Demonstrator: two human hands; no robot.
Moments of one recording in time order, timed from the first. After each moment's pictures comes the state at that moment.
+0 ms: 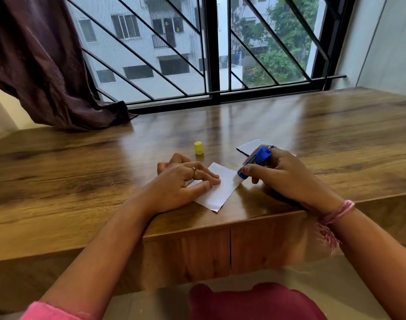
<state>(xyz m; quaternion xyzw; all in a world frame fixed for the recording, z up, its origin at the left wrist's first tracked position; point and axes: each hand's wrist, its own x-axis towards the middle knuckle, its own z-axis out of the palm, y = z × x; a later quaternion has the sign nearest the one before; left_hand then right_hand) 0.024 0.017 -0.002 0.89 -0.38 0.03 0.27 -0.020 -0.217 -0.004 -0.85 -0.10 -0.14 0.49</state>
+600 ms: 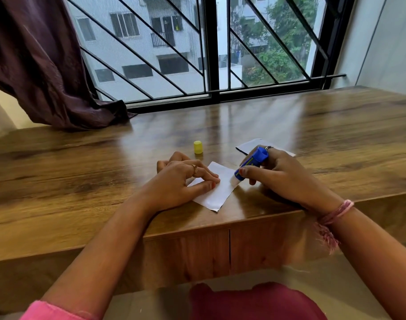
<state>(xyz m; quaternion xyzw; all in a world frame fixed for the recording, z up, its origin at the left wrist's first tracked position) 0.026 0.015 -0.004 0.90 -0.36 0.07 0.24 -0.022 -0.215 -0.003 -0.85 -0.11 -0.12 0.50</state>
